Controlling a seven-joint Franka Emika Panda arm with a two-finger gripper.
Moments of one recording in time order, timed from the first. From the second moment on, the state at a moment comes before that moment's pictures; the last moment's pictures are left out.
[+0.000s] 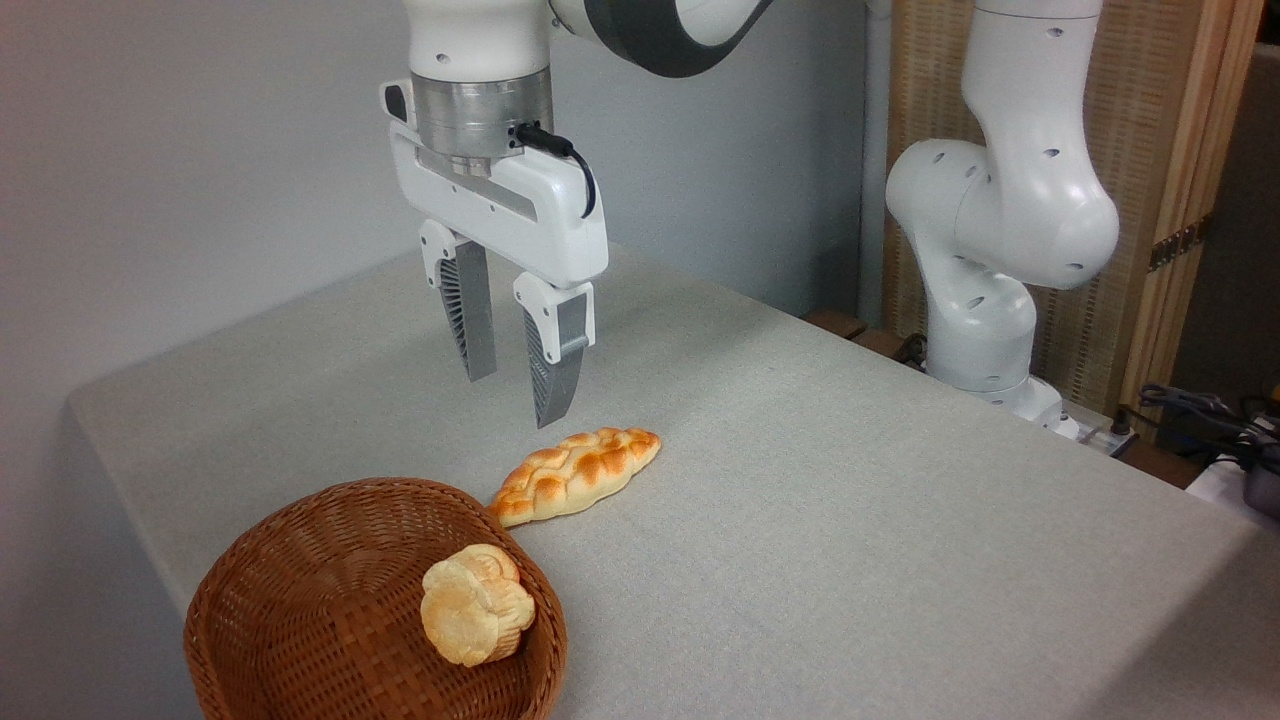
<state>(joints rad) -0.15 -0.14 0.05 -1.93 -0.06 1.89 0.64</state>
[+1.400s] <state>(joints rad) -0.15 -0.09 0.05 -1.92 -0.06 2.04 0.64</state>
